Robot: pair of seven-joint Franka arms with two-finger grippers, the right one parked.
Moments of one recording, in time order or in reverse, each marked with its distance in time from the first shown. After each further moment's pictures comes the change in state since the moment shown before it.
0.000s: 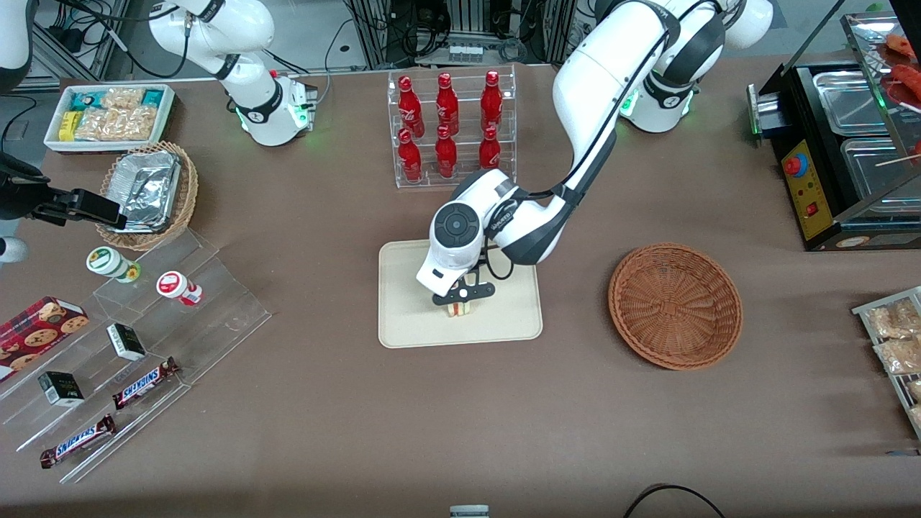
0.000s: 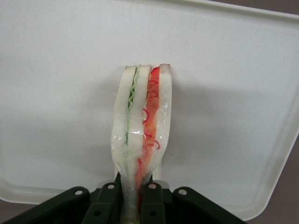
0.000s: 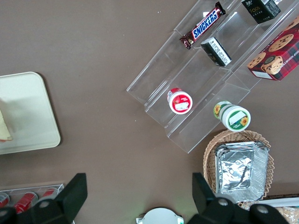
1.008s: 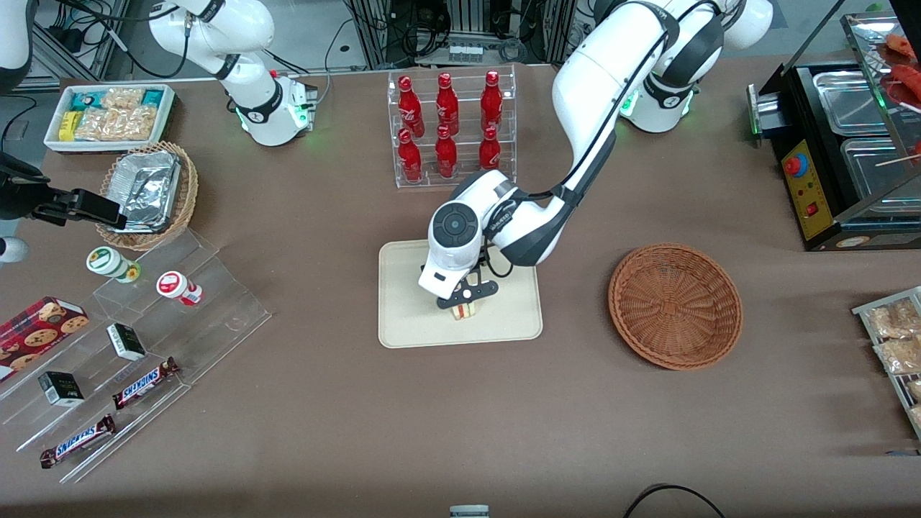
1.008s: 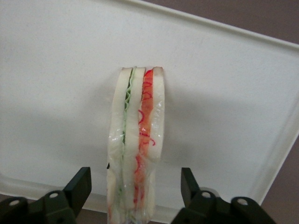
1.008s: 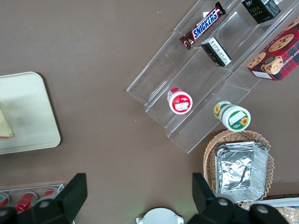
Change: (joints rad) arm -0.001 0.002 0.000 0.032 0.017 -0.001 -0.104
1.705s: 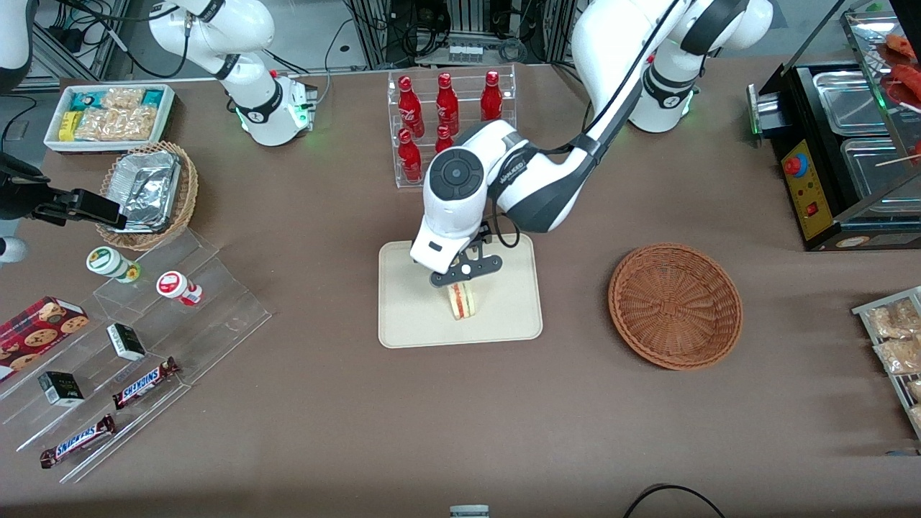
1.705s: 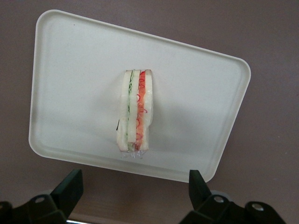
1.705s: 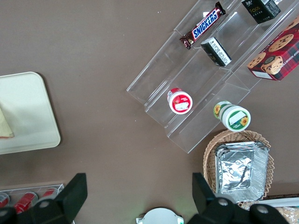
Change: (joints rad) arm 0.002 -0.165 0.001 0.027 -0.008 -0.149 -0.004
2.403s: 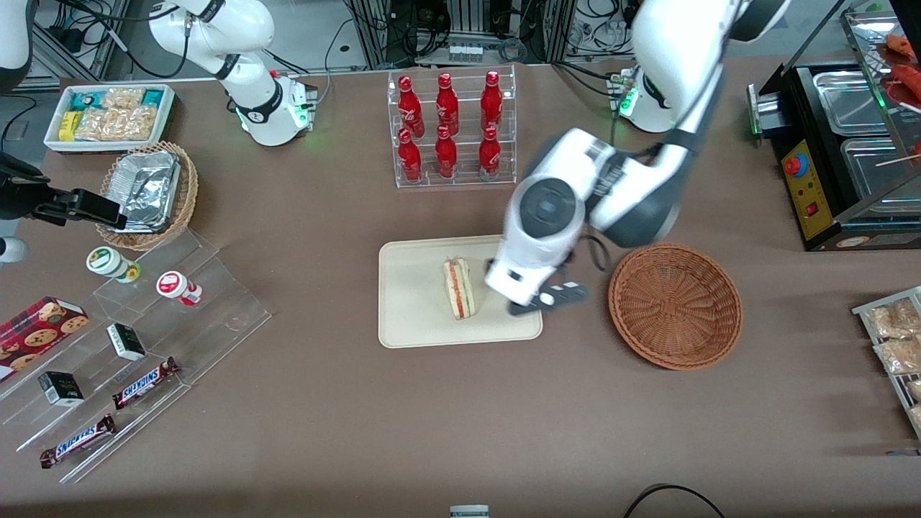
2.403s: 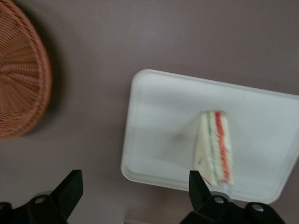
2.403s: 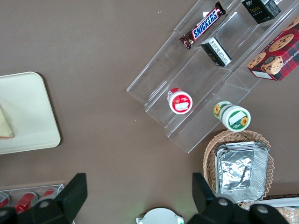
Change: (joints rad) arm 0.216 -0.099 0.036 -0.033 0.033 -0.211 0.277
